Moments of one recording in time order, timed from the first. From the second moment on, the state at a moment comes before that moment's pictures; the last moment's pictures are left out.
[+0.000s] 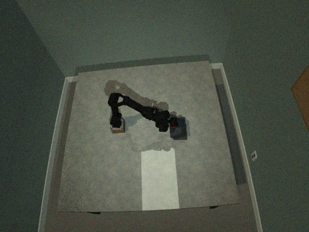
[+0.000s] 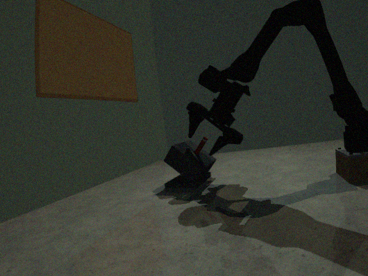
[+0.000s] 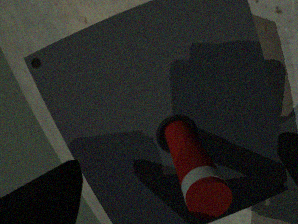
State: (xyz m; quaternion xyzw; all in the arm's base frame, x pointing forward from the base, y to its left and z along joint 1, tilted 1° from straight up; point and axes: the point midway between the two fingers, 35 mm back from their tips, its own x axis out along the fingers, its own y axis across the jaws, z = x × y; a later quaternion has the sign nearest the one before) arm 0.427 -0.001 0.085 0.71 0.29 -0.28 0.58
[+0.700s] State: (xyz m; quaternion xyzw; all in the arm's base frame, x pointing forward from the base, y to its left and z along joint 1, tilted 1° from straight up) arm 0.410 -0.004 0.110 0.71 0.29 -0.28 0.57
